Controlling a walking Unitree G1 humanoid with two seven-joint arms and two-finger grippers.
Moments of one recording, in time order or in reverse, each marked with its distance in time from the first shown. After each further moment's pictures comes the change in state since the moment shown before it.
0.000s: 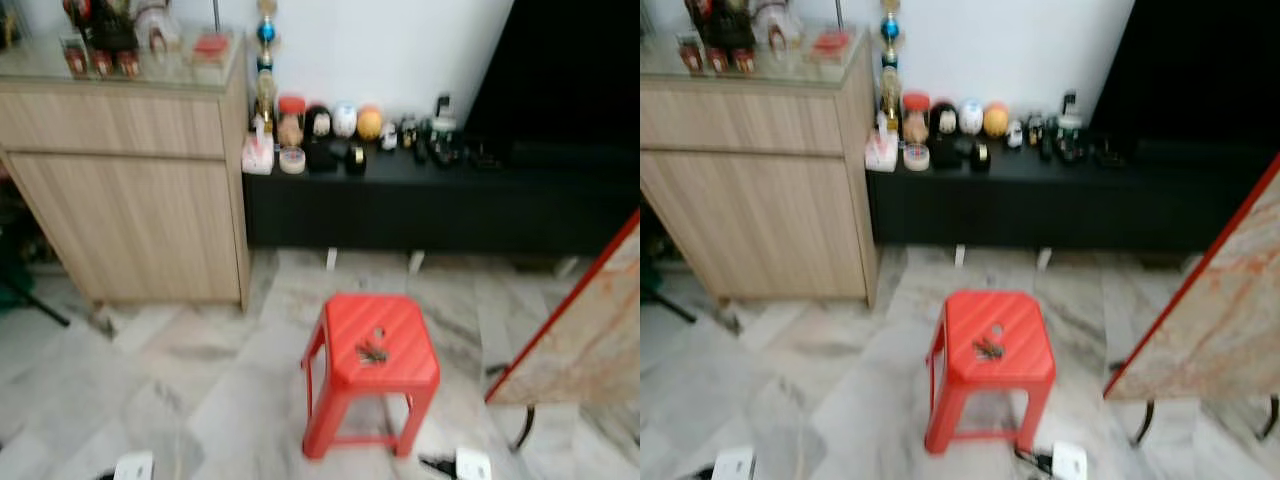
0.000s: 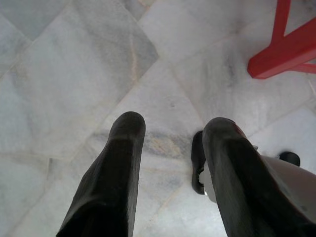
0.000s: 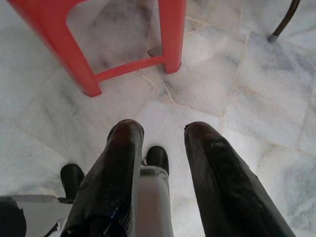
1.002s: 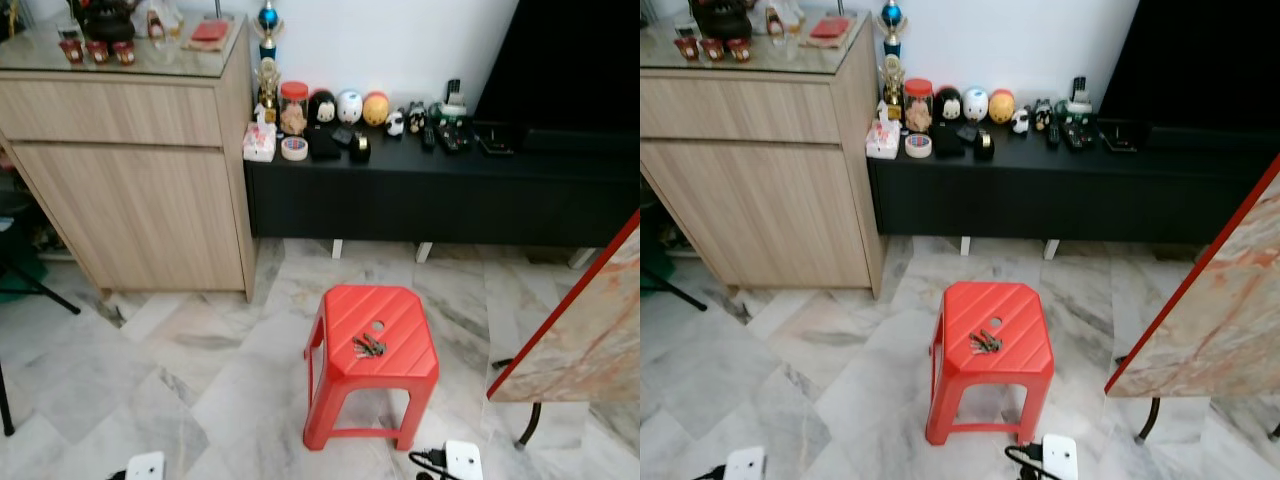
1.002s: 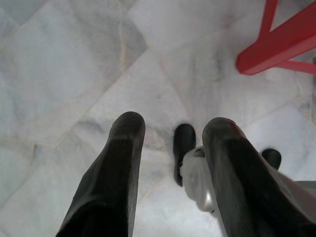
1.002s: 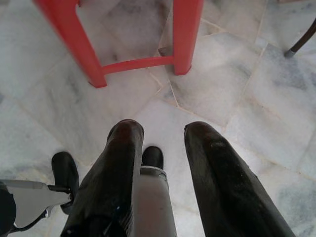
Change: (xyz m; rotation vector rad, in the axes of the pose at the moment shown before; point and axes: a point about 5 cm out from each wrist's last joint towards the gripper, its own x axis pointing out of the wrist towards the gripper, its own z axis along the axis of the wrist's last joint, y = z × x) left arm 0.003 -0.021 0.001 -0.033 -0.004 -0.027; right arm 0.000 0.004 0.000 -0.092 -0.015 0.045
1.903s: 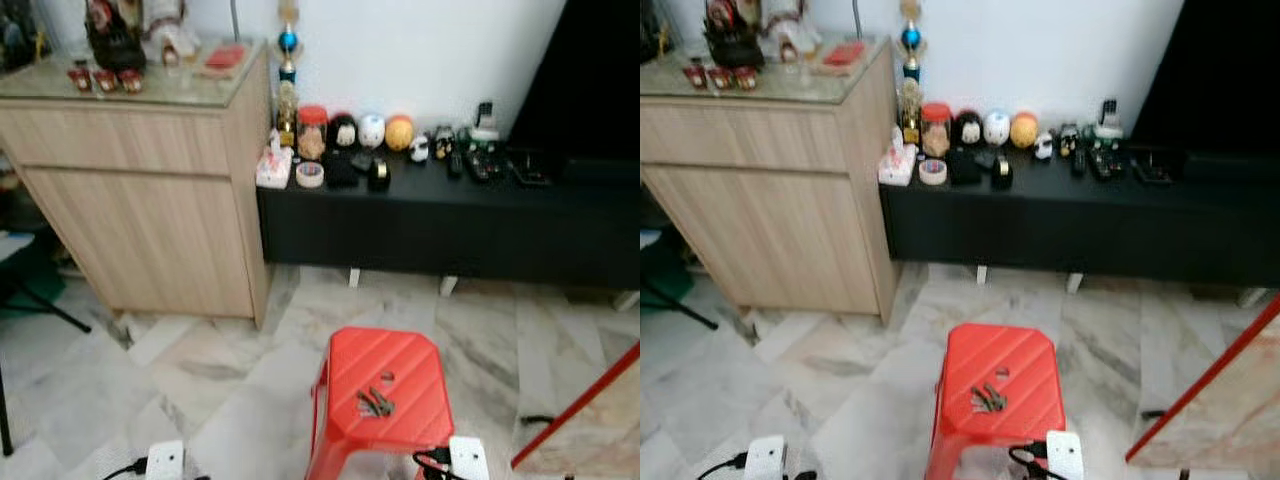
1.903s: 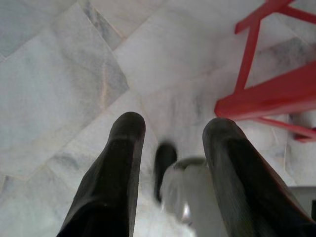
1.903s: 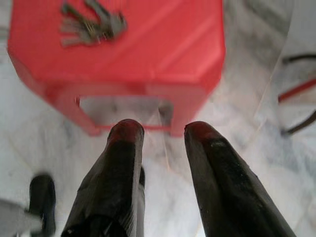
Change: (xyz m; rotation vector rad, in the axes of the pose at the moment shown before) left arm 0.003 -0.013 0.007 0.005 -0.021 -0.031; right arm 0.001 -0.003 0.011 -0.091 -0.048 0.015
